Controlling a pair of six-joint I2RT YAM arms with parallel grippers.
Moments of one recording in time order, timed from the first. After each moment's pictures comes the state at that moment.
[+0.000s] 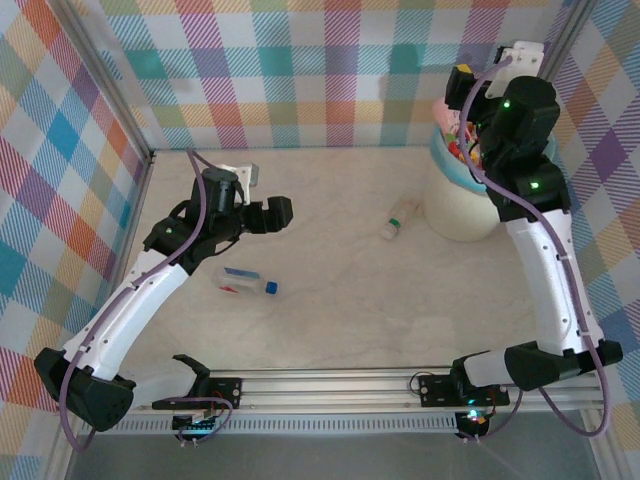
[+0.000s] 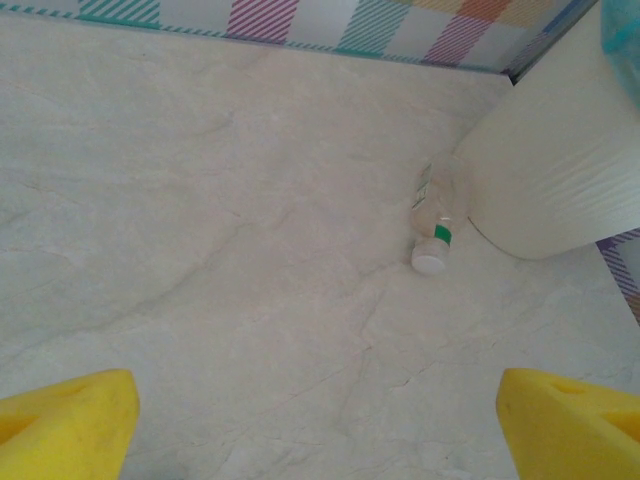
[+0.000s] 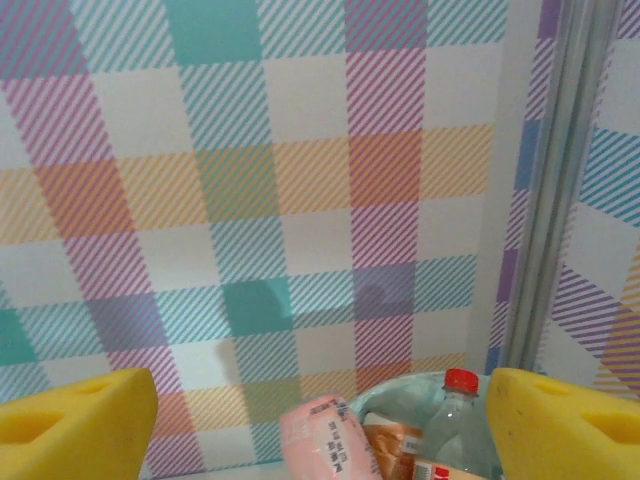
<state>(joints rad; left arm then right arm) -0.50 1.19 1.28 -0.67 0.04 -0.43 0.27 1.37 1.89 -0.50 0.37 0.06</state>
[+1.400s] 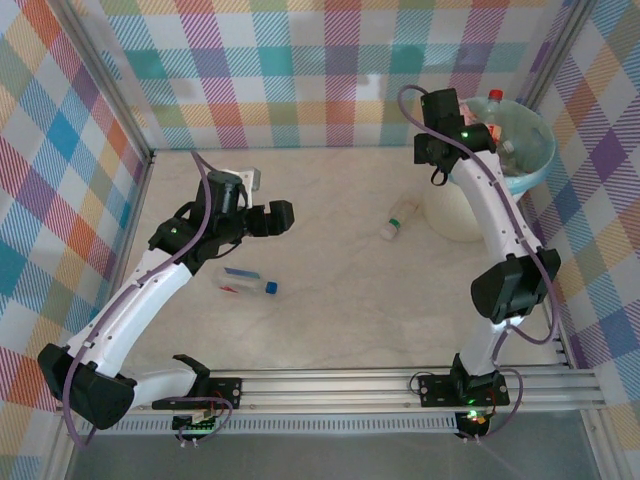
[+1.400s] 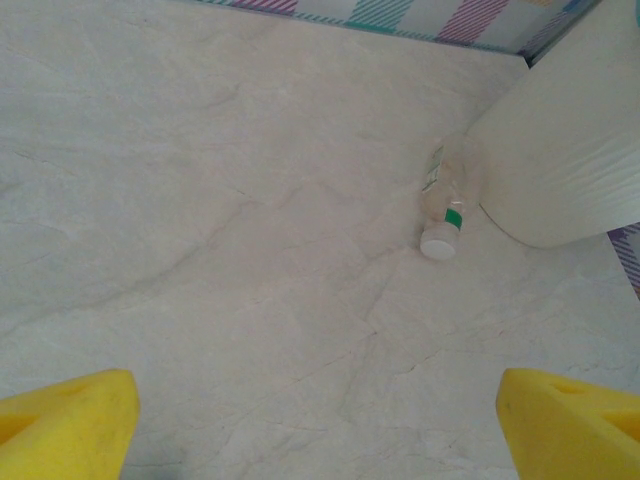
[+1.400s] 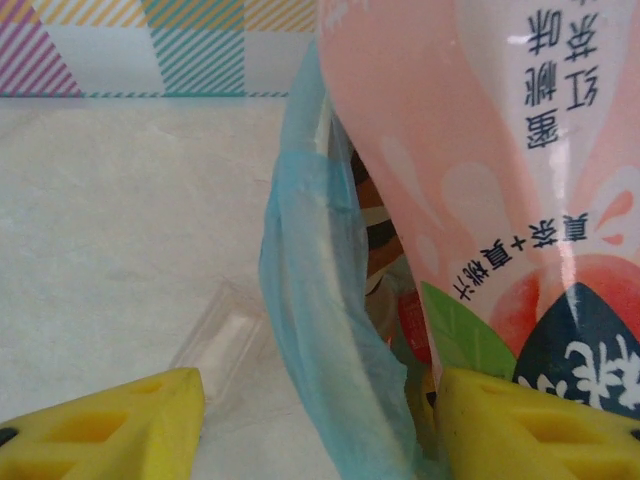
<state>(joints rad) -0.49 1.20 1.25 -0.68 0.05 -0.45 0.26 1.81 2.02 -1.05 0.41 0.15</state>
